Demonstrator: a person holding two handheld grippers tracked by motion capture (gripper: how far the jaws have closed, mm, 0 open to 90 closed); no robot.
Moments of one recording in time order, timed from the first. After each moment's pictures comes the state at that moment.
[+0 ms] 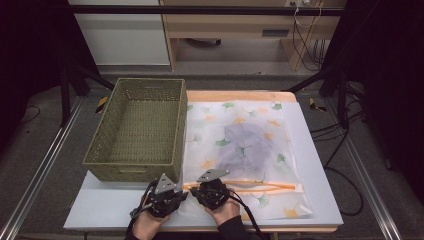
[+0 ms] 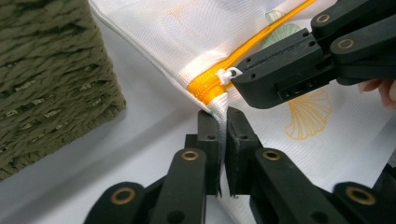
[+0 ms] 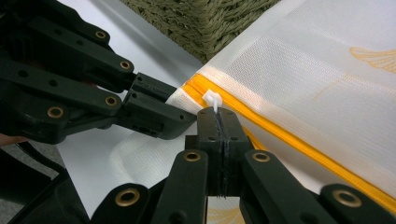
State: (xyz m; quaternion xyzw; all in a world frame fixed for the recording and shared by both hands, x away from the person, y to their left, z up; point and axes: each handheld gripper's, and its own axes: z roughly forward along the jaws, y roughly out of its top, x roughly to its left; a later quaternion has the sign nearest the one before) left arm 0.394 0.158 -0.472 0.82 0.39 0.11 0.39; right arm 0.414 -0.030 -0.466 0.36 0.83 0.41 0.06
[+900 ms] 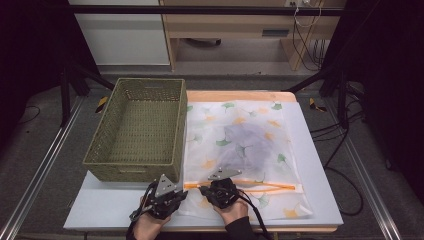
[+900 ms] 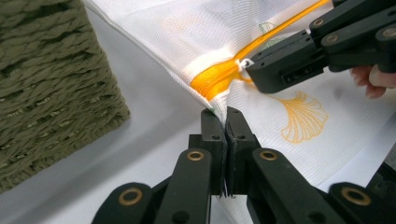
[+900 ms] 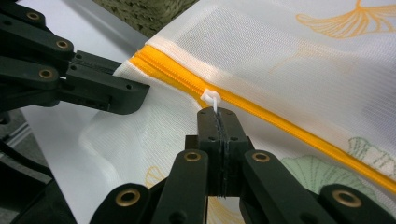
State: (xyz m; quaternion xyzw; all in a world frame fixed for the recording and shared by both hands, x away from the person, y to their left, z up) left arm 0.386 0.154 -0.462 0.82 0.39 0.14 0.39; right arm 0.416 -0.056 -0.470 0.39 0.82 0.41 0.07
